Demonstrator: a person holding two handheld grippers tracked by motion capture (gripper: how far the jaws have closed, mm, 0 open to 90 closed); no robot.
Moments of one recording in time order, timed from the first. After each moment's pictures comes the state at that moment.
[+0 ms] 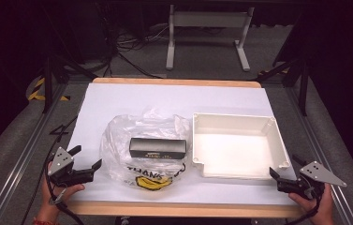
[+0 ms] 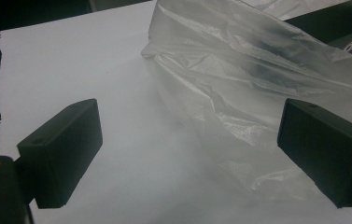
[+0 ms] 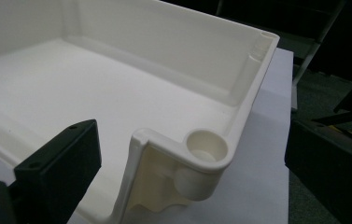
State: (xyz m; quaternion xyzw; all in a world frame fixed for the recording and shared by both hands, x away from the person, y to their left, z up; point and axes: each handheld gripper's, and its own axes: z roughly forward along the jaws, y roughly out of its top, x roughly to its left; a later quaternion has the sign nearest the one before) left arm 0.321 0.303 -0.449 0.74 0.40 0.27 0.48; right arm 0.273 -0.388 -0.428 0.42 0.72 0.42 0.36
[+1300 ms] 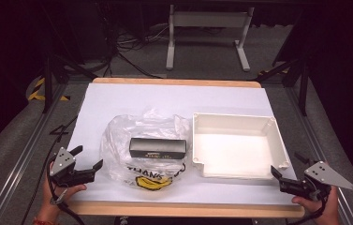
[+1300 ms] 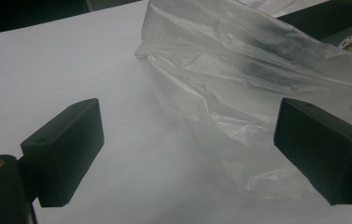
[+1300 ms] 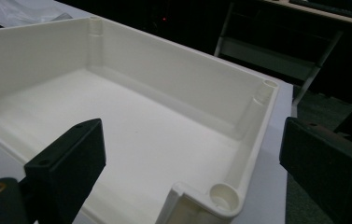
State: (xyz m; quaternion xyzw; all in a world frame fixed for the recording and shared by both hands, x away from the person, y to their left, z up) left arm 0.320 0.300 -0.449 0.74 0.39 0.27 0.47; right arm 0.259 -0.373 -0.394 0.39 0.72 0.44 0.38
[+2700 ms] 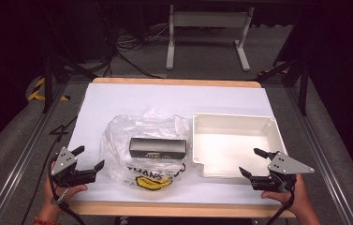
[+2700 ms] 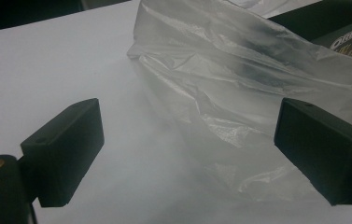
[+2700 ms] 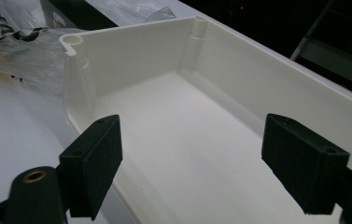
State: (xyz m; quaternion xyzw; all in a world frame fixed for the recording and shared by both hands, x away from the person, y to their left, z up) left arm 0.321 0.297 -0.449 0.75 0.39 0.26 0.47; right arm 0.287 -0.301 -0.389 0.28 0.80 0.44 0.29
